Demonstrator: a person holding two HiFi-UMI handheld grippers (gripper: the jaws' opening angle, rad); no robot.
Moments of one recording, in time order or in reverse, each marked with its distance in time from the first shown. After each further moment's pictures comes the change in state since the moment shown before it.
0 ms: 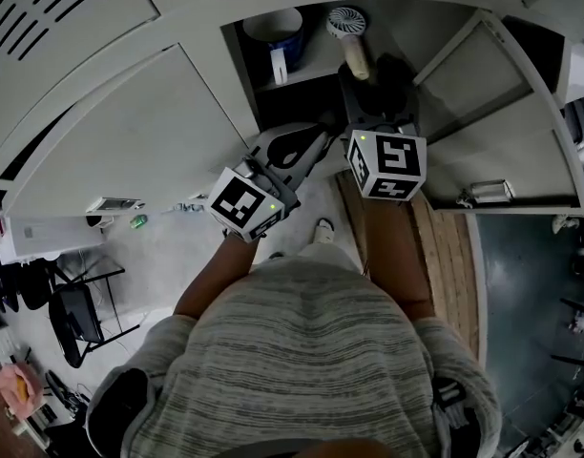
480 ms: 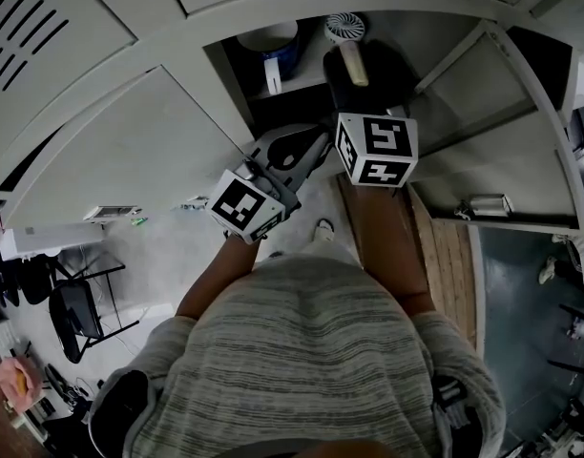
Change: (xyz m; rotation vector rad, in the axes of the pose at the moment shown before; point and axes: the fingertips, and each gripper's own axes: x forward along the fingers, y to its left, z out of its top) left arm 0.014 0.009 -0.004 -0.005 0.013 0.027; right arm 0.036 0.002 0.007 0.031 0.030 0.041
